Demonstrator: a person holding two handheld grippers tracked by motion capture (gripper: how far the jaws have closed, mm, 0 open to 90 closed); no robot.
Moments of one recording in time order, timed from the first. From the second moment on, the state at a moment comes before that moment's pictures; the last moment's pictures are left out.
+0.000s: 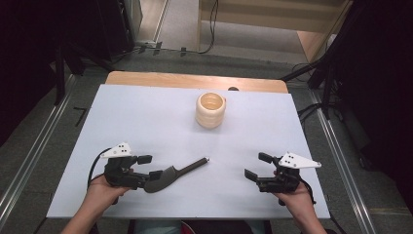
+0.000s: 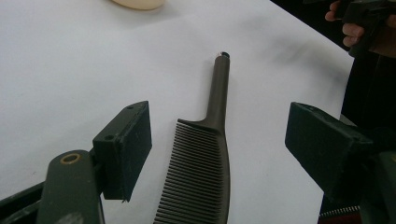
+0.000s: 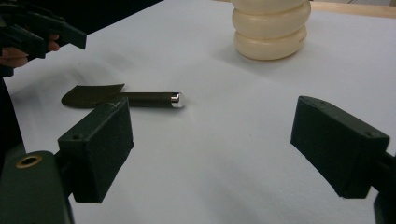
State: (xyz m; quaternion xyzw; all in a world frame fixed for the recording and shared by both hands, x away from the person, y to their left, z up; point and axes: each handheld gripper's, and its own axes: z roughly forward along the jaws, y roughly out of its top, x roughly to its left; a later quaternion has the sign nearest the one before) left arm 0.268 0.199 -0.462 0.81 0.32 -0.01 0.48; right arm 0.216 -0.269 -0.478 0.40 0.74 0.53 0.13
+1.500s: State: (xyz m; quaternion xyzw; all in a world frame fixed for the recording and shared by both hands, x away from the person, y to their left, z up) left arm 0.262 0.169 -0.478 0.87 0.25 -0.03 0.42; right arm 0.216 -0.270 -0.478 0.40 0.74 0.53 0.13
